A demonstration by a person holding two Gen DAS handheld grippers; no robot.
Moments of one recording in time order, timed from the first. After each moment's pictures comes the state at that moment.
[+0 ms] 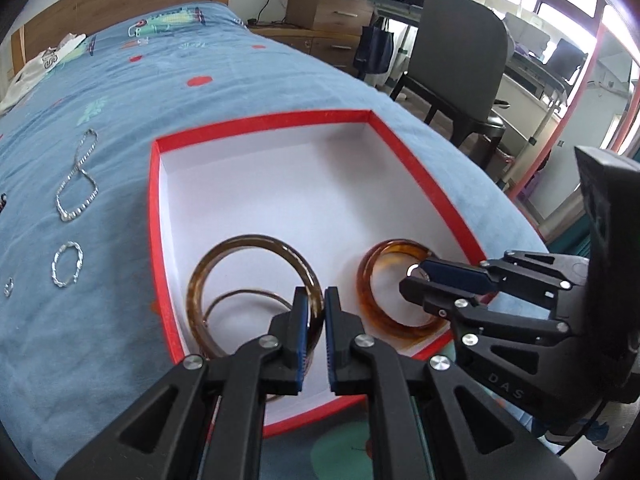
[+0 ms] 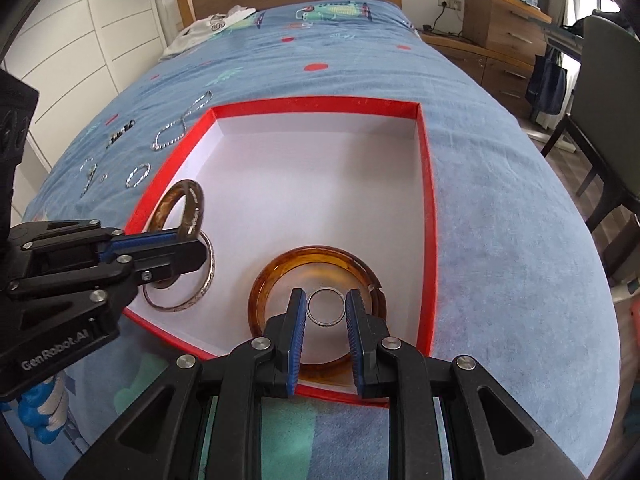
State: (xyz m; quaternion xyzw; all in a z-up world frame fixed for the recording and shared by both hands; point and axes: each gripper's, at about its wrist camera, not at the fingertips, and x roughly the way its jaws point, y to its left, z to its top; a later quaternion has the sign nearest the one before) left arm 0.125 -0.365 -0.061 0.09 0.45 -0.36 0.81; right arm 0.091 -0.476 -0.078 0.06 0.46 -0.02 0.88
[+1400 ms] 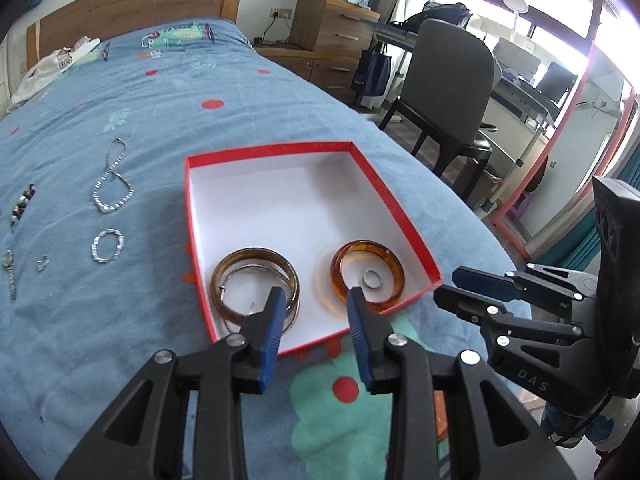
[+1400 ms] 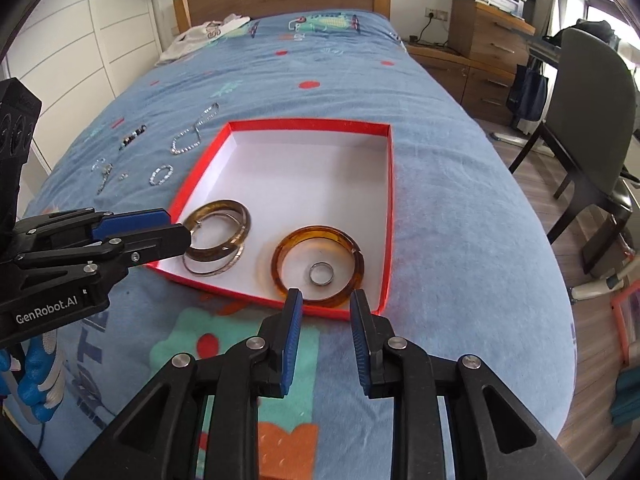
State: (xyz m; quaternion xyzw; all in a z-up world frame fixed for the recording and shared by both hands) left arm 0.081 -0.324 -0.003 0.06 0.42 -0.36 0.83; right arm 0.032 -0.462 -0.022 0.05 0.45 -0.05 0.89
